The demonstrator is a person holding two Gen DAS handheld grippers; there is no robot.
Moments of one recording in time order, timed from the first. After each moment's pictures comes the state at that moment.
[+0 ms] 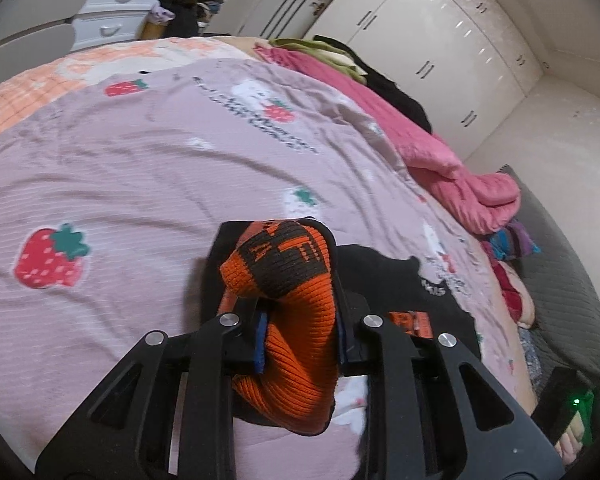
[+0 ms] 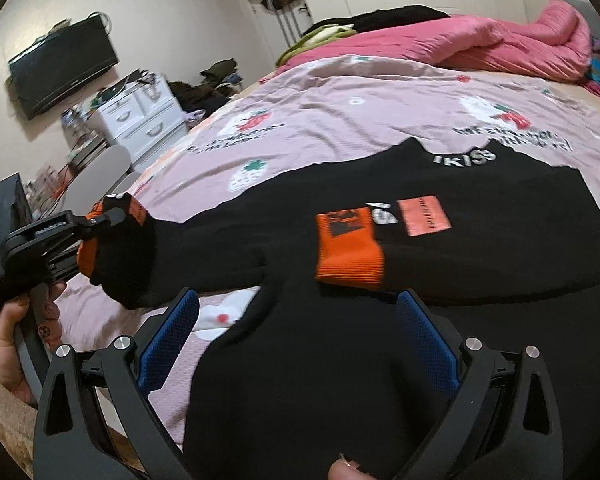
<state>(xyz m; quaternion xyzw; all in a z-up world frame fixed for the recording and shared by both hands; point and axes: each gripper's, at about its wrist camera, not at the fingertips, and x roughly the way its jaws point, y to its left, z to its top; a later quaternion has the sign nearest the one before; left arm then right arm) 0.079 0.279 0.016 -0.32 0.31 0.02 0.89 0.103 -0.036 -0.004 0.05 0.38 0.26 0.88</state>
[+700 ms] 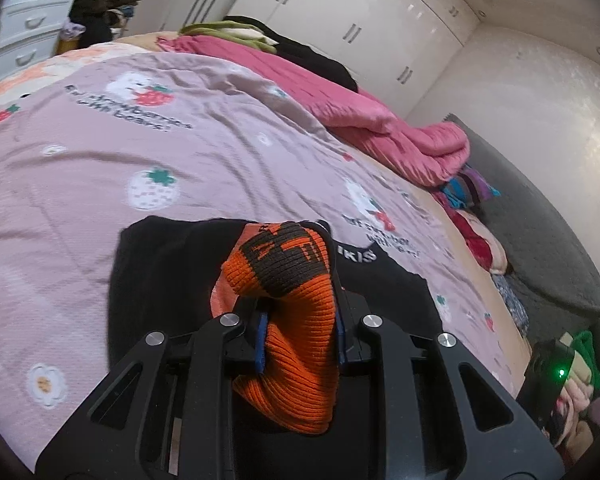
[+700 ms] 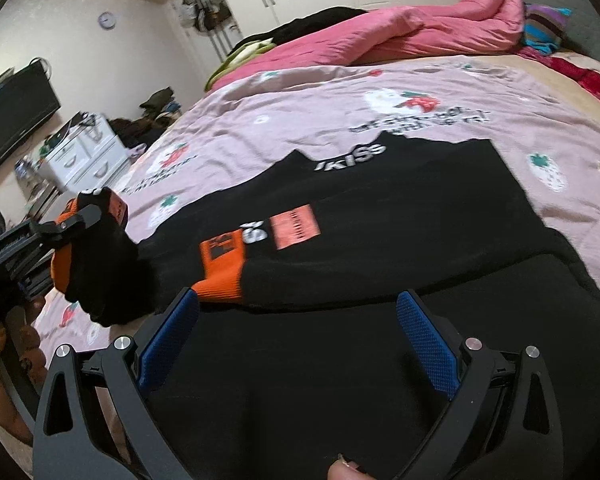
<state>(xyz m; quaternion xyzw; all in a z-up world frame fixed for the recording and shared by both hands) 0.137 0.157 0.029 -0.26 0.32 -0.09 0.91 0.123 -0.130 -0.007 0.10 0.38 0.16 0.90</state>
